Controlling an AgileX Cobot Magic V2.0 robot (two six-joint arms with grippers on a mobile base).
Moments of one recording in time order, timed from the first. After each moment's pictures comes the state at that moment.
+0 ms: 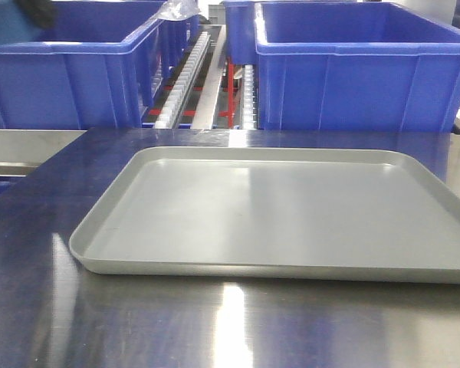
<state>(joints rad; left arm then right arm) -0.36 1.31 -1.14 0.07 0.68 -0.39 -0.09 0.48 -0.57 0.09 0.55 0.10</state>
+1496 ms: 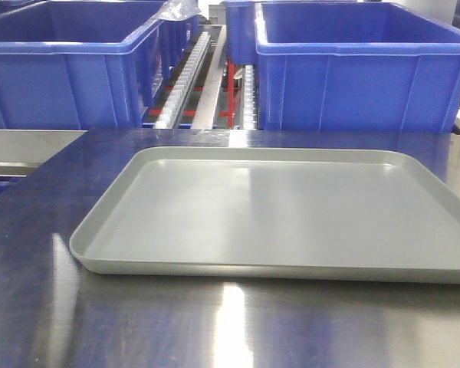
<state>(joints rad) -0.15 0.59 -0.54 0.14 0.57 -0.39 -0.09 0.48 -0.57 0.09 0.55 0.10</state>
